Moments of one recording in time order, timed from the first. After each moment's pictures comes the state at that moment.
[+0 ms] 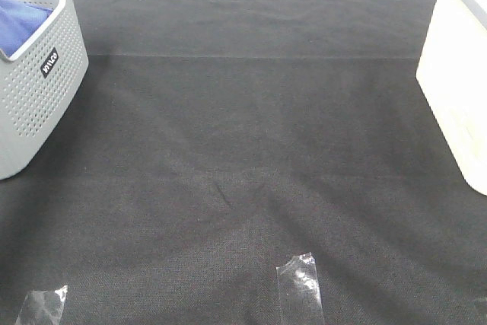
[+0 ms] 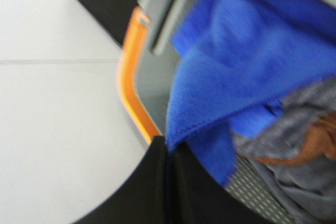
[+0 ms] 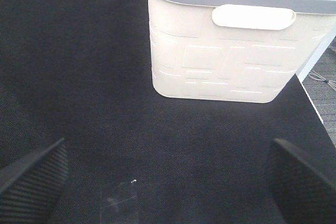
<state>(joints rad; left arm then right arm) 0.06 1.74 -1.86 0.17 0.91 1.07 -0.01 0.00 -0.50 -0.13 1.06 0.03</state>
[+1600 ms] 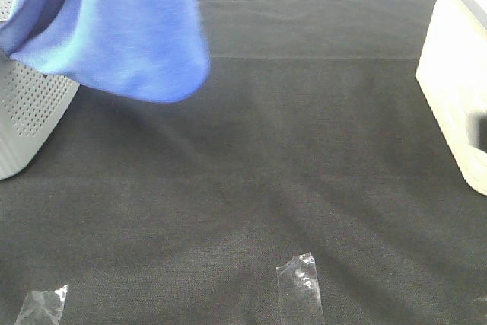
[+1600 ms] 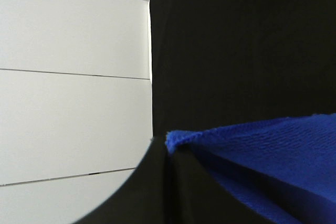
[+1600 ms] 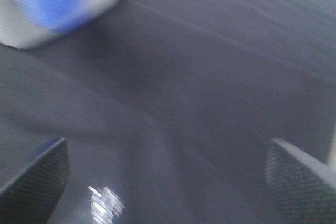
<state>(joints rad) -0.77 1.56 -2.12 0.18 1.08 1.13 -0.01 0.52 -0.52 0.79 0.73 -0.94</state>
